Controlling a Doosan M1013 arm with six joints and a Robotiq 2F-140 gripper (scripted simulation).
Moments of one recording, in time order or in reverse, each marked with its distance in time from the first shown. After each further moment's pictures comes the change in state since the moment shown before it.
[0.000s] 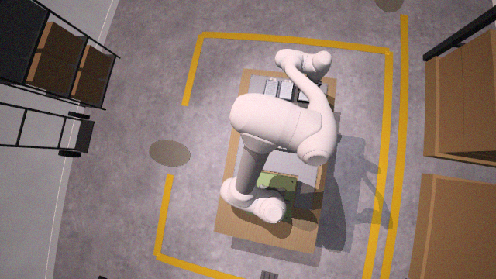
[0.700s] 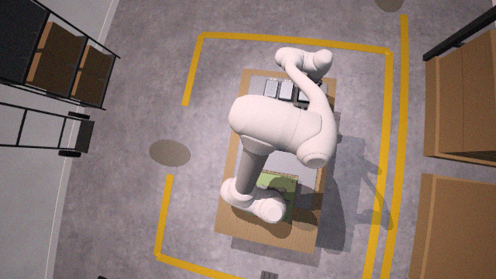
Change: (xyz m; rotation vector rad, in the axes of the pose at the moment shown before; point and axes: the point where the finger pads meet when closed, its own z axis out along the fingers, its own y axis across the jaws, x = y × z) arm 0.000 0.000 -0.014 0.000 0.000 0.000
